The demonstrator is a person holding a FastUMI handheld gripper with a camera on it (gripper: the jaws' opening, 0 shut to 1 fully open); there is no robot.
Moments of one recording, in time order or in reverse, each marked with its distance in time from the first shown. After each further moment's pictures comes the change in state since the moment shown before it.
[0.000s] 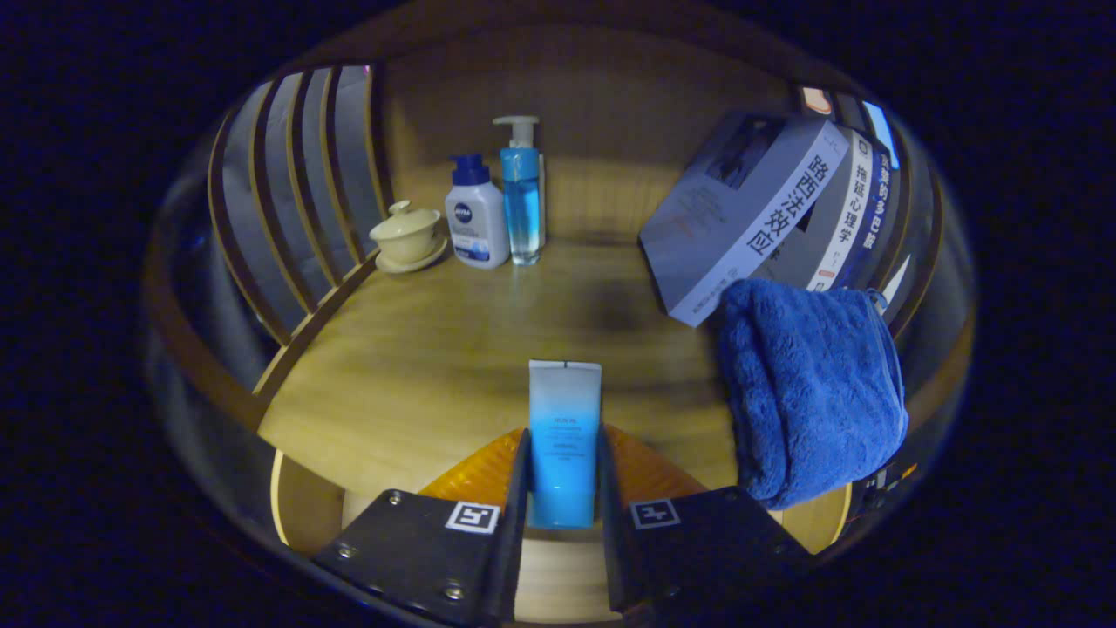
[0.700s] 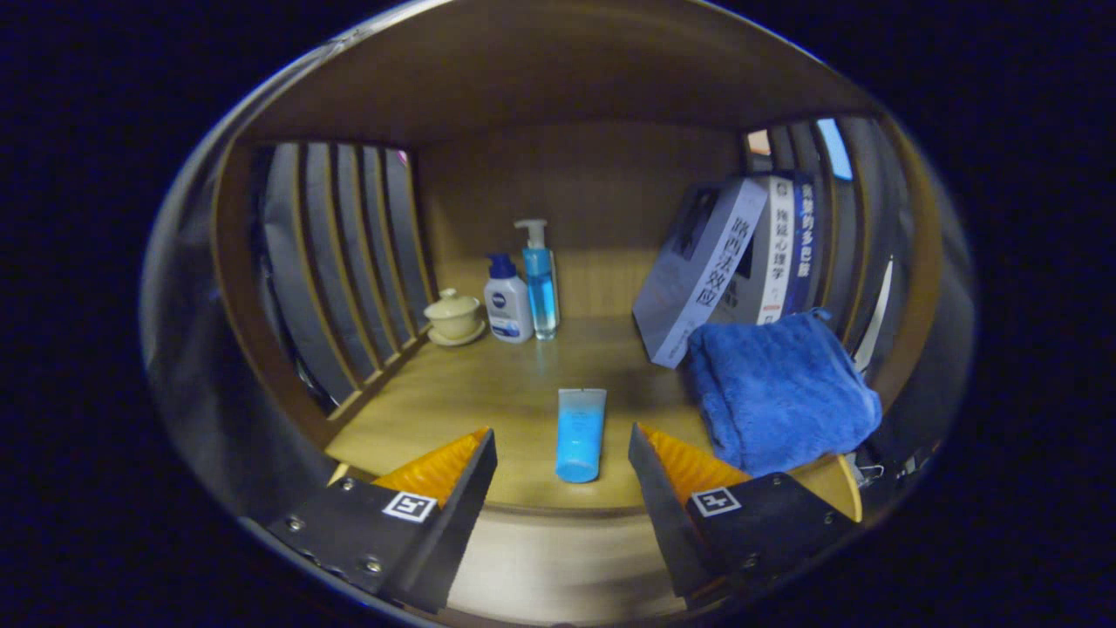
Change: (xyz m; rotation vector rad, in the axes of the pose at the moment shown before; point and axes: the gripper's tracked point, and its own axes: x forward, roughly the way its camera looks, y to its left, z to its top) arm -0.115 0.003 0.015 0.100 -0.341 0.107
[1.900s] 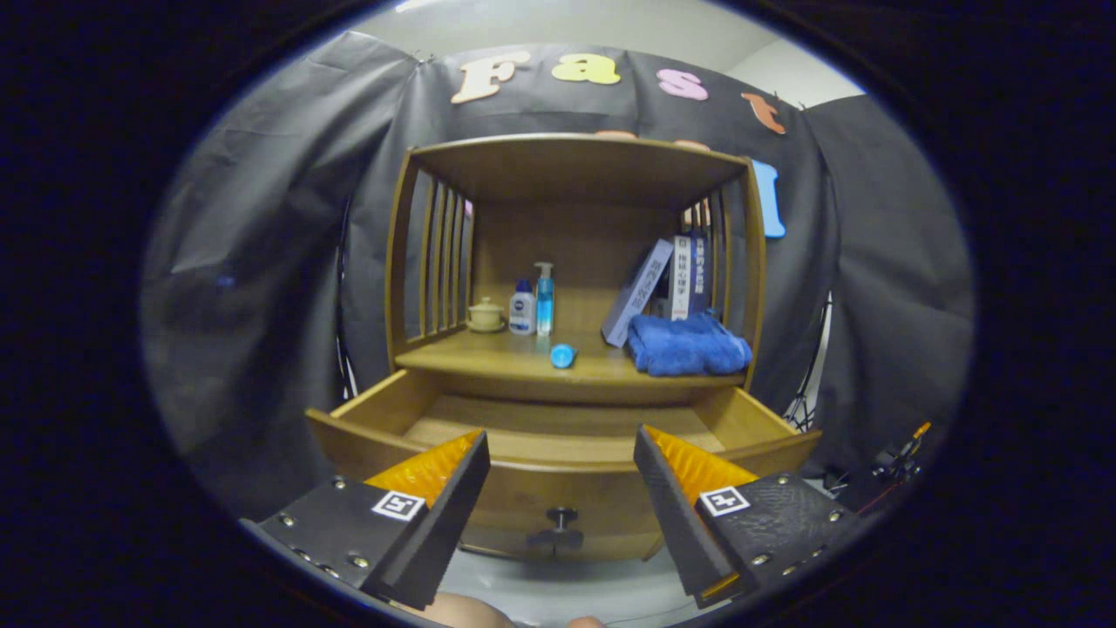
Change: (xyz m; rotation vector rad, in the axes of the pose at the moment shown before) arm -0.179 -0.021 -0.140 -0.113 -0.224 -0.066
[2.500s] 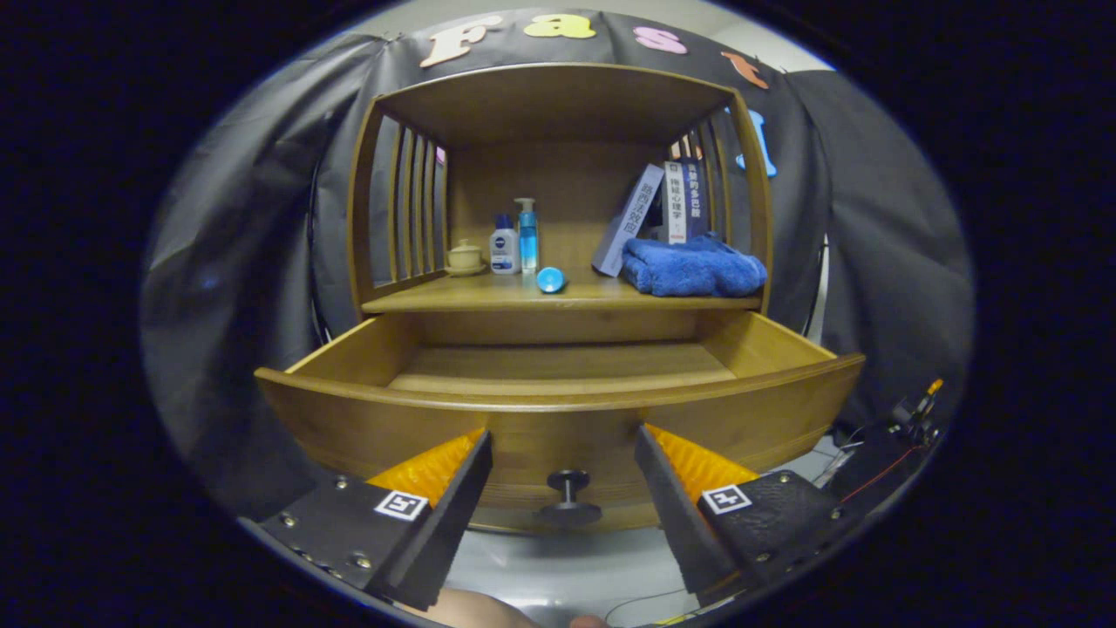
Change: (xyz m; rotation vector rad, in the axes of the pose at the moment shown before) arm 0.035 0.005 -0.063 0.079 0.140 -0.030
